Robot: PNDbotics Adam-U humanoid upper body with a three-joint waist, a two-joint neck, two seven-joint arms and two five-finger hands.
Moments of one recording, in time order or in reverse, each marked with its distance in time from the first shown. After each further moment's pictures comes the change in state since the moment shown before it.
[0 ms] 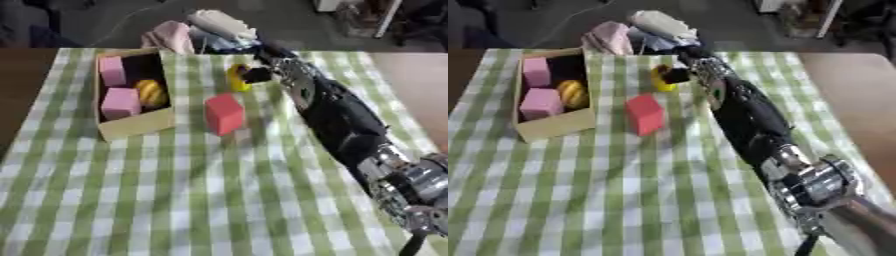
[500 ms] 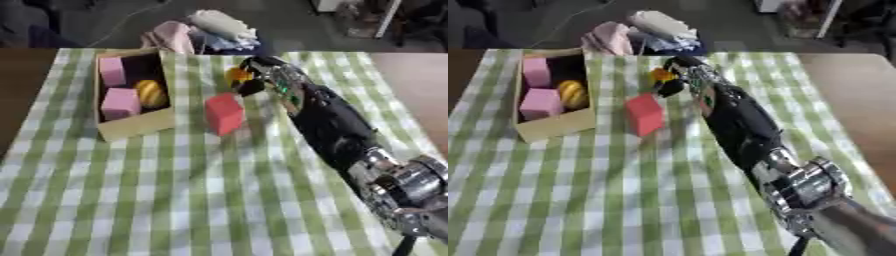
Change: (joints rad) left arm 0.000 0.000 0.000 0.000 0.001 -0.001 -0.002; right arm 0.001 0.021 0.003 0.009 0.059 -0.001 0.031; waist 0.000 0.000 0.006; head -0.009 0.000
